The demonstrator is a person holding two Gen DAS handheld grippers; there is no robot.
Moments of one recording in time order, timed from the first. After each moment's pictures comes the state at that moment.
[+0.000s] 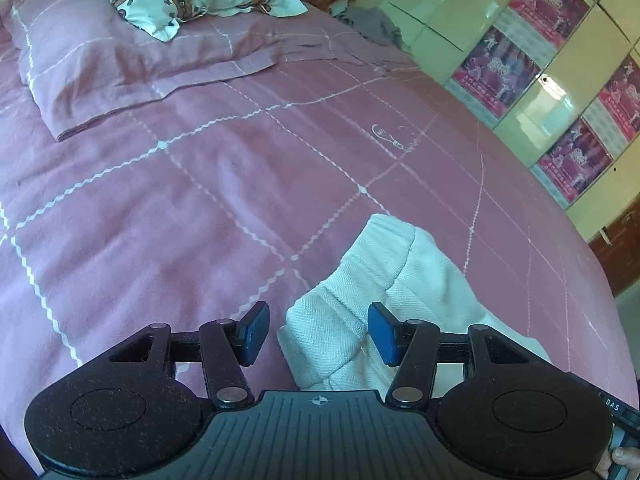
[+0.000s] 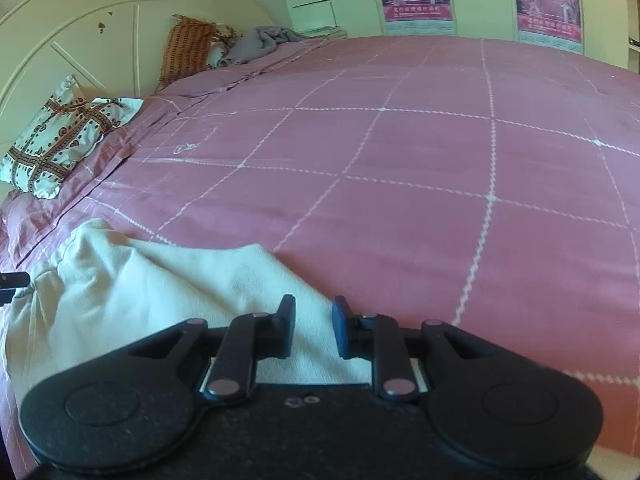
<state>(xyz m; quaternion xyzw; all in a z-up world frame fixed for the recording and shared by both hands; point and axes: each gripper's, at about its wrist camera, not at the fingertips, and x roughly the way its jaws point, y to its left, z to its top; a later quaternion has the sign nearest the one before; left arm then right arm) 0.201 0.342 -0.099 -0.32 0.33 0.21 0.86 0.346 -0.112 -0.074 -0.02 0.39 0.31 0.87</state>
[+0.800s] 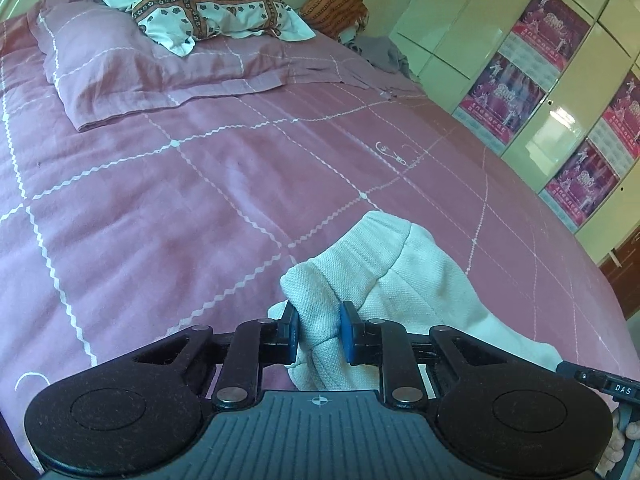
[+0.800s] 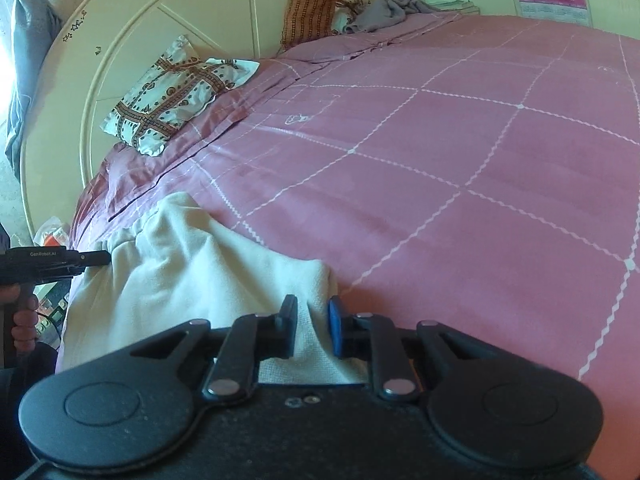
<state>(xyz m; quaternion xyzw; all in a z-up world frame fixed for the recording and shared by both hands) 0.185 0.310 -0.109 -0.32 0.28 0.24 0.87 0.399 -0.089 -0.078 -0.03 0.41 0.50 0.76</state>
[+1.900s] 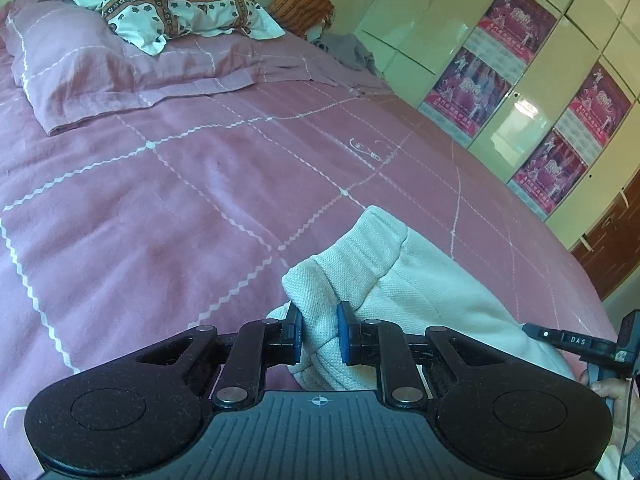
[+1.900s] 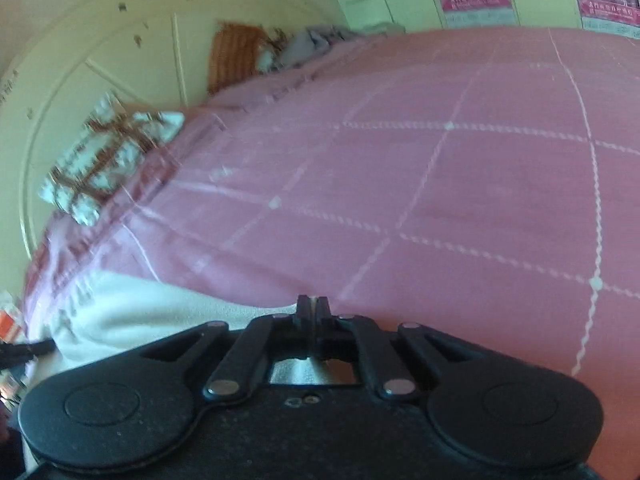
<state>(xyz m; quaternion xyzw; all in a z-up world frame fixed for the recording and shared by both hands) 0.183 0.324 -0.121 -0.31 0.27 0.18 0.89 0.437 -0.076 -0.096 0.00 0.40 0.40 0.82</state>
